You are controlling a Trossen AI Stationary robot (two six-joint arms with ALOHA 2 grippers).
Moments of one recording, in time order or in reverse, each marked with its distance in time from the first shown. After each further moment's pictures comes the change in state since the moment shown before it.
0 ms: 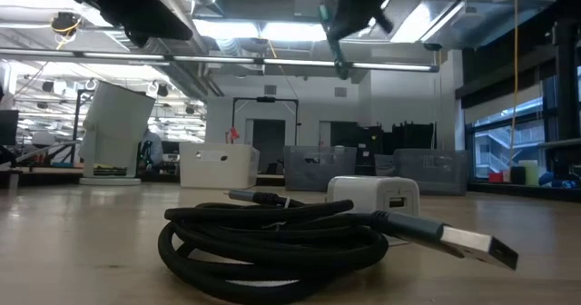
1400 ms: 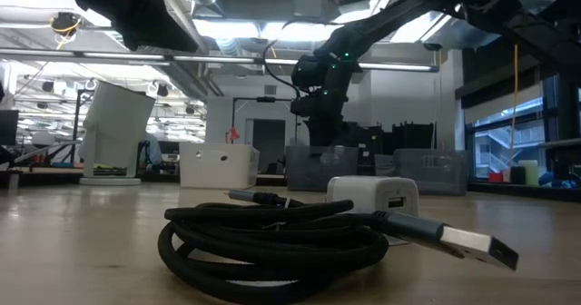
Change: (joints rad) left arm 0.062 0.000 0.000 -0.025 -0.172 -0.064; right arm -0.344 0.763 0.529 -0.426 -0.461 -0.257
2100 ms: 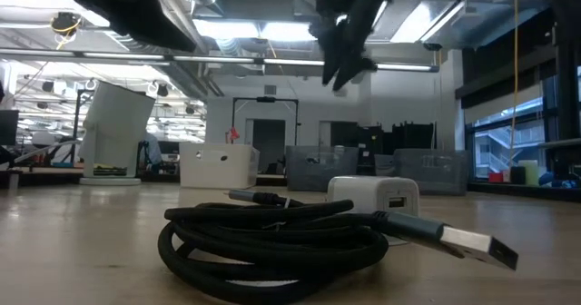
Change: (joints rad) left arm -0.002 0.000 -0.001 -0.007 0.135 0.210; right arm 0.070 -0.348 -0.016 -0.140 0.083 0.231
